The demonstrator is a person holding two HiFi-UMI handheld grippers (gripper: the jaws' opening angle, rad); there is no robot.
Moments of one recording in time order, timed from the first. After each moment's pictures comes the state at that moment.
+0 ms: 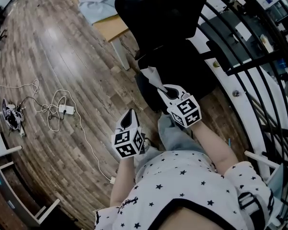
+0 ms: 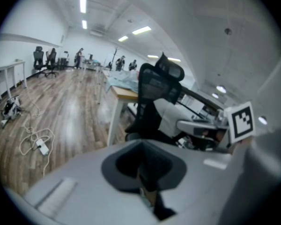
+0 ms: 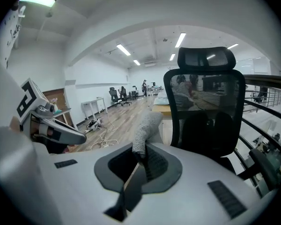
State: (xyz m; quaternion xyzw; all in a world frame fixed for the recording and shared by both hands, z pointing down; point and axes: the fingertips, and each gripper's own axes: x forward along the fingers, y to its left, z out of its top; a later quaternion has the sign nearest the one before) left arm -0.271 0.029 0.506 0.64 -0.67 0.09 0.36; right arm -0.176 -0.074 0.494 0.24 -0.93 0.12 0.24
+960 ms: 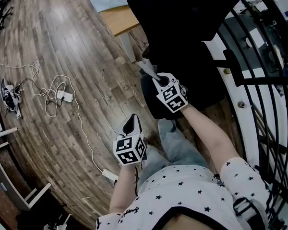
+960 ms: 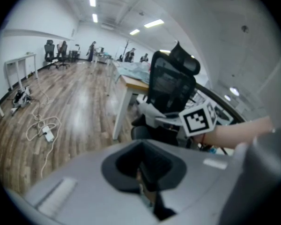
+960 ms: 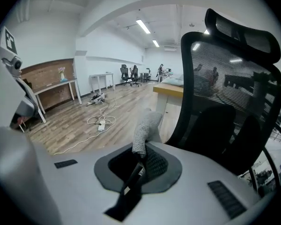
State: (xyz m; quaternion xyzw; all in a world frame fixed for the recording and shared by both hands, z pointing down) left arm -0.271 0.008 0.549 0.58 -0.69 0.10 0.41; right arm -0.239 -0.166 0.610 0.17 -0.92 0.03 0.37
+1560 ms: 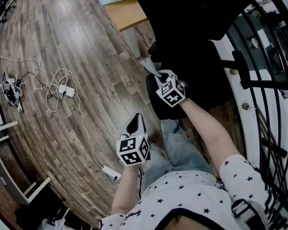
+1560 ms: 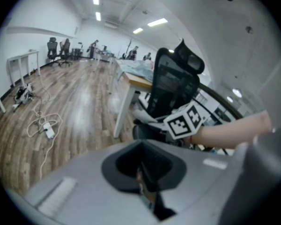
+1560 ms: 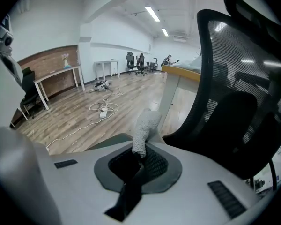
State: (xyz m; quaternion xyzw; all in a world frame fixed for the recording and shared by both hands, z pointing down) left arm -0.274 0.006 0.565 0.57 -0.69 0.10 0.42; right arm -0.257 -0.172 0.675 0.13 -0.89 0.01 0.43
